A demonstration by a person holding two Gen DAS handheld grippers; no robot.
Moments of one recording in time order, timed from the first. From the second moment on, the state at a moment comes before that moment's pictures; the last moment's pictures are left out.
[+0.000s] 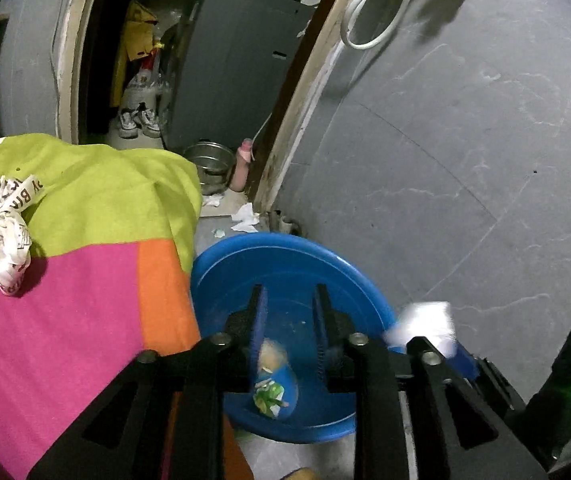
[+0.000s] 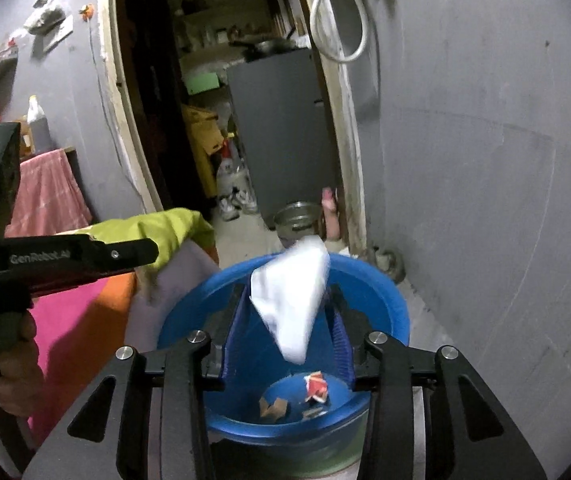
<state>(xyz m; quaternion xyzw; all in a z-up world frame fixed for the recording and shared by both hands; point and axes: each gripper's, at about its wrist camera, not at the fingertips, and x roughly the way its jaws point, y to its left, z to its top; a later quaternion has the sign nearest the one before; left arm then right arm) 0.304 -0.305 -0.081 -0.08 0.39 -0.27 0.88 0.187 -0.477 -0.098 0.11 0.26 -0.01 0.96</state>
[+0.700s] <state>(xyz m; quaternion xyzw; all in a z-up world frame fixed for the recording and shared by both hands) 0.241 -0.200 0.037 -0.09 0.20 -0.24 0.95 0.138 -0.436 0.021 0.08 0.08 -0.03 0.99</state>
